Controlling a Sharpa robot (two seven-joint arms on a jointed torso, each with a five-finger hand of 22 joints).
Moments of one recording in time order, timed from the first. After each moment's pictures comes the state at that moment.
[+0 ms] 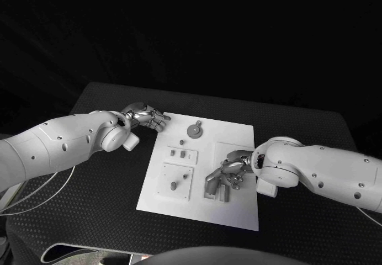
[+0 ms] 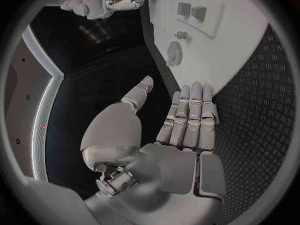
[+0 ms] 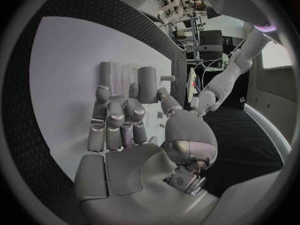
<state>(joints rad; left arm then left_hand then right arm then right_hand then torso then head) 1.26 -0.73 -0.14 1.12 -0.44 -0.10 0.07 0.95 -0.09 0.42 -0.26 0.08 0.80 0.21 0.27 0.45 1.06 0.15 0.20 0.12 0.90 0.11 0.55 0.49 0.01 0.88 0.01 0.07 0.98 1.18 -0.73 -0.12 1.55 -0.78 0.13 -0.50 0.75 0.04 0.37 -0.25 0.05 1.09 0.06 0.25 0.66 1.30 -0.05 1.16 1.10 1.14 -0.14 1.48 0.89 0.26 1.04 0.03 0.75 1.31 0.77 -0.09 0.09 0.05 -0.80</state>
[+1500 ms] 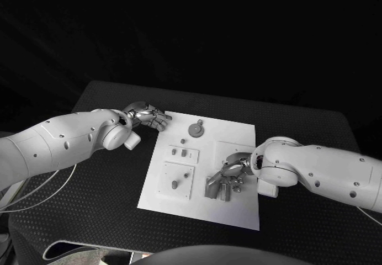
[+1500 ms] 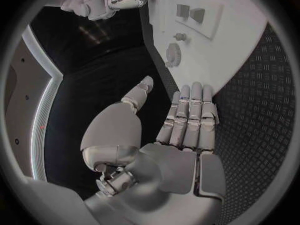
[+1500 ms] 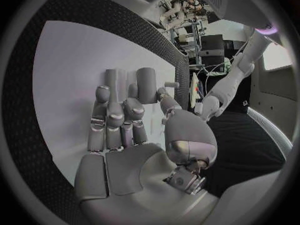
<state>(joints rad) 1.26 -0.73 -0.14 1.12 -0.45 -0.09 0.06 0.95 -0.09 0.42 -0.26 0.08 0.80 0.21 0.27 0.45 1.06 0.15 0.20 0.12 0.90 0.11 0.55 0.49 0.01 0.87 0.02 0.07 0.98 1.18 -0.70 -0.14 1.52 -0.78 0.19 -0.52 0.76 0.05 0.36 -0.25 0.05 1.09 0.06 0.24 0.66 1.28 -0.04 1.15 1.08 1.13 -0.13 1.48 0.89 0.26 1.04 0.04 0.75 1.31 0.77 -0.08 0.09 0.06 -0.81</state>
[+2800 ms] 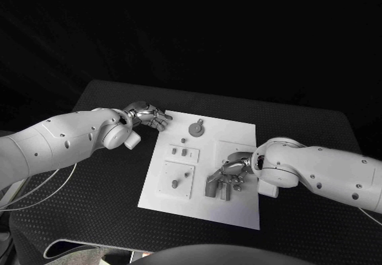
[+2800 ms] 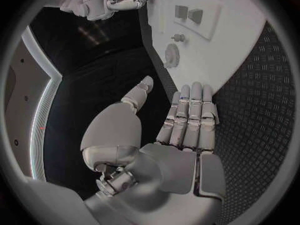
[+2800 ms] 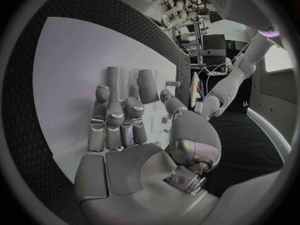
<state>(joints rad) 1.26 -0.73 -0.14 1.12 -0.46 -0.09 0.05 0.95 -0.09 0.42 -0.26 0.08 0.80 0.21 0.27 0.45 1.06 0.15 0.20 0.12 0.90 0.11 0.55 0.49 0.01 0.87 0.02 0.07 0.98 1.18 -0.71 -0.14 1.53 -0.81 0.15 -0.51 0.64 -0.14 0.51 -0.18 0.05 1.07 0.07 0.23 0.67 1.26 -0.04 1.13 1.07 1.12 -0.13 1.47 0.89 0.26 1.03 0.04 0.73 1.31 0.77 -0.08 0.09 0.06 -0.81</state>
